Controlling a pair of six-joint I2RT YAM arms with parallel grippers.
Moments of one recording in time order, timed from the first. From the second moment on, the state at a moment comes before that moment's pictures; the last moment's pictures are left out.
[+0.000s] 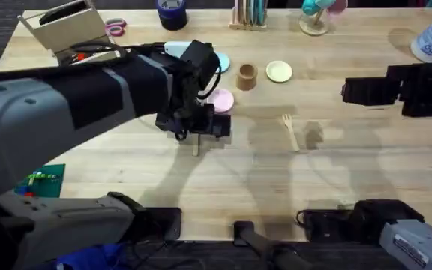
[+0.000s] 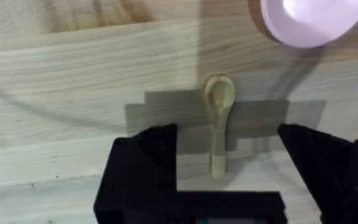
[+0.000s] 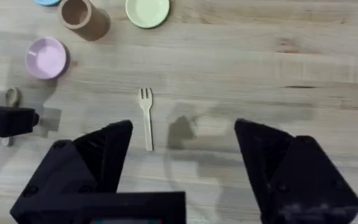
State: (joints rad) left arm -0.51 1.51 0.87 -0.80 0.03 -0.43; right arm 0.00 0.87 1.07 -1.11 -0.08 0.02
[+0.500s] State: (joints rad) left arm -0.50 1.51 0.87 -0.82 0.02 -0.46; right arm 0.00 0.87 1.07 -1.11 -0.08 0.02
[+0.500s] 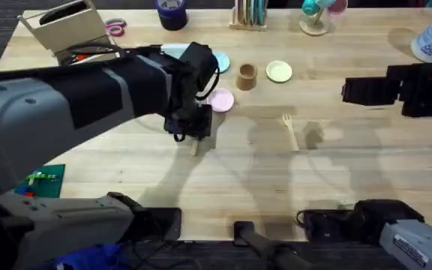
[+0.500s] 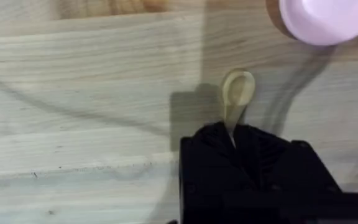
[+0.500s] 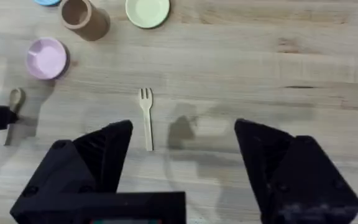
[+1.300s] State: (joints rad) left arm -0.50 1.51 1.17 -0.93 0.04 -0.43; right arm 0.00 0.87 1.07 -1.11 -0.08 0.02
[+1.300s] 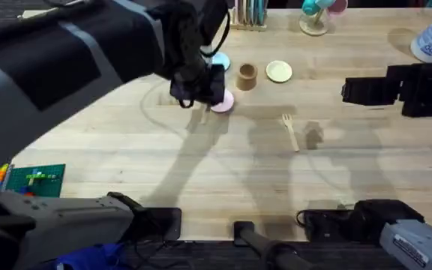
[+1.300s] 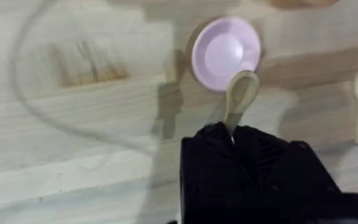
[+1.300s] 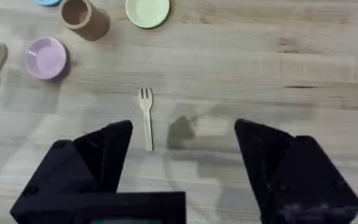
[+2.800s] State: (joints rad) left arm -0.50 1.88 1.35 -0.87 0.04 -0.37; right arm 0.00 0.87 1.07 -1.11 -0.08 0.02
